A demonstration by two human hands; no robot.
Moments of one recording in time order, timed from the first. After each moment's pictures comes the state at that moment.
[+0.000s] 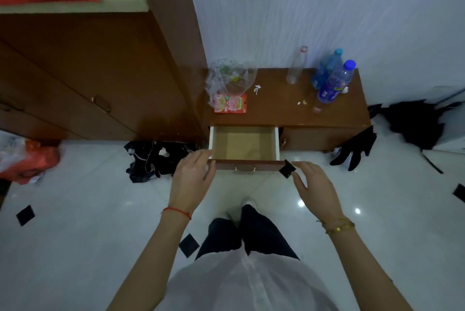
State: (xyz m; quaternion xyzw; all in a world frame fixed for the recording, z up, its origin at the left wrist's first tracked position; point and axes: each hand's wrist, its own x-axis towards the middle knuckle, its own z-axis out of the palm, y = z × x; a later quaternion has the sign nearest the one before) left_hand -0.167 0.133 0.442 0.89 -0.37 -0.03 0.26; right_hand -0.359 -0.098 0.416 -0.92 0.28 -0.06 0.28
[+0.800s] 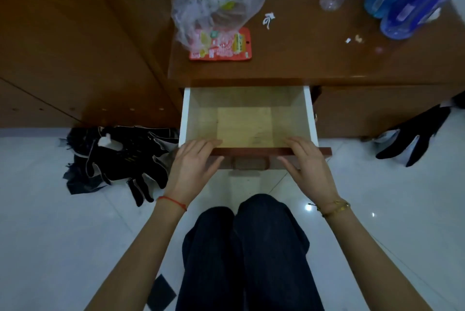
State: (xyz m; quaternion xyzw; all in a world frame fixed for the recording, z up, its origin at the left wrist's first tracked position) left_hand -0.085 0.085 0.007 0.86 -0.45 -0.01 0.21; right_hand -0.261 -0.144 -0.005 -0.95 0.19 -0.10 0.21
